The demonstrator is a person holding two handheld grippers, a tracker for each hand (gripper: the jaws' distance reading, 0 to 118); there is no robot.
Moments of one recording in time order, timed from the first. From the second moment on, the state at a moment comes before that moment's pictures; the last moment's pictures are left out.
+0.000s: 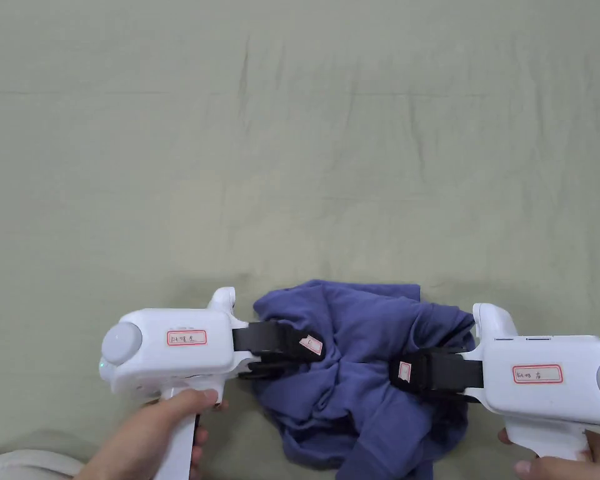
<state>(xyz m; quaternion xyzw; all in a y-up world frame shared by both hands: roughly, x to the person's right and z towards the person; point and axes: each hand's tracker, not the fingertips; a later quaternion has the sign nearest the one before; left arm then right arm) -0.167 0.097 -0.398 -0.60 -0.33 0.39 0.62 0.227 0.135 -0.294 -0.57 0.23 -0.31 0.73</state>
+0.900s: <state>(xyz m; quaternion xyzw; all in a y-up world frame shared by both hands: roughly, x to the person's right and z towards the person) -0.430 0.233 -0.434 -0.64 -0.01 -0.02 0.77 -0.121 0.314 -0.324 -0.49 0.33 -0.10 0.80</state>
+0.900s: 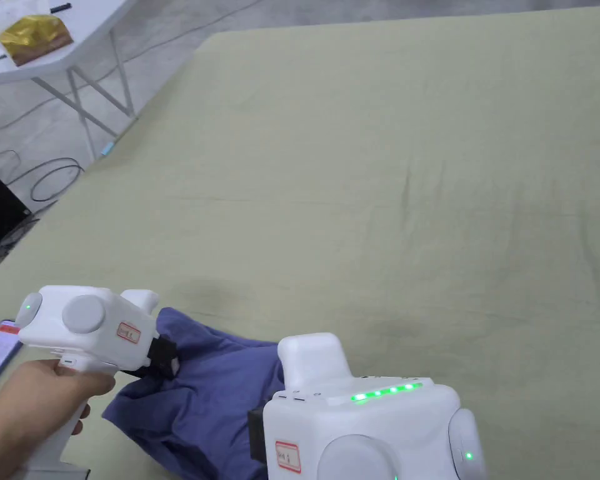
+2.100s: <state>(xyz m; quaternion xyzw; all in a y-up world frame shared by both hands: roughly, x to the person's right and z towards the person) -0.235 0.506 -0.439 -0.24 -0.05 -0.03 0.97 0.190 0.492 -0.313 -0.25 0.12 -0.09 0.96</state>
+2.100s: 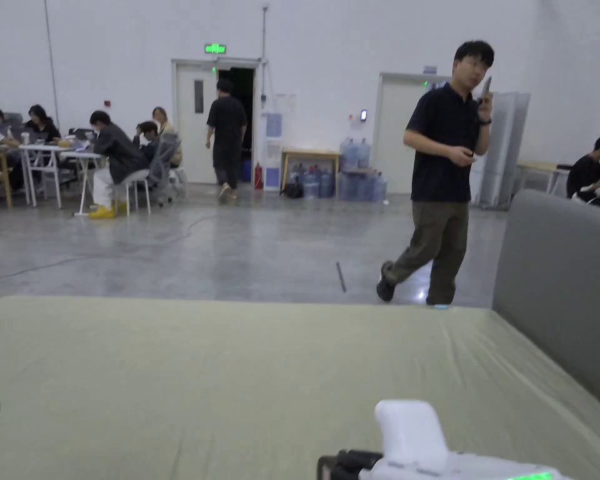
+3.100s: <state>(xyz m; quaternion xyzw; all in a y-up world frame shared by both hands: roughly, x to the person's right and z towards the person) -0.074 0.609 -0.335 -0.02 -0.05 -0.01 1.00 0.266 0.599 -0.280 -0.03 -0.04 -0.01 1.00</state>
